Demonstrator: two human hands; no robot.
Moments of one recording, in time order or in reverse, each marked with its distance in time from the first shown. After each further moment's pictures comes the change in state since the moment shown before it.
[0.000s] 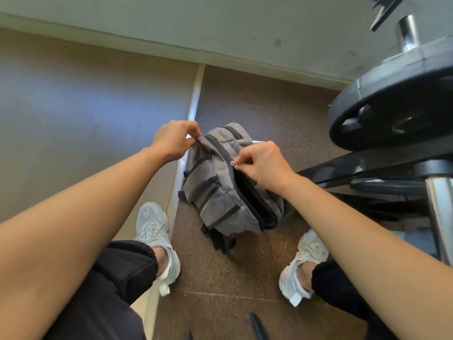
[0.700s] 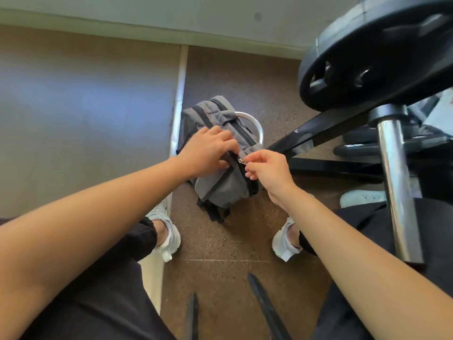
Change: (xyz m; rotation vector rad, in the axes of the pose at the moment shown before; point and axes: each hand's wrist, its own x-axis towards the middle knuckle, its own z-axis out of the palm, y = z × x) left_hand -0.090 0.089 0.040 0.414 -0.071 0.706; right_hand -0.116 -0.003 0.006 0.696 0.153 0.630
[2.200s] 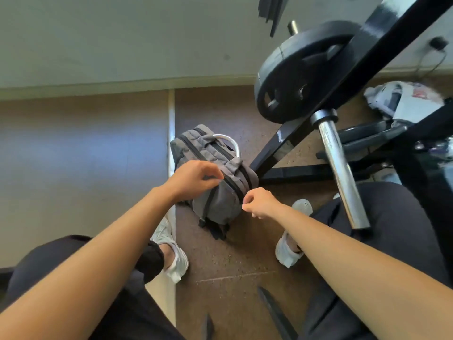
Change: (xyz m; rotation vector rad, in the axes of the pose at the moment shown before) left_hand -0.028 0.038 -0.059 -0.542 -0.070 -0.214; right_hand -0.011 0.060 -0.019 -0.520 -0.221 0.092
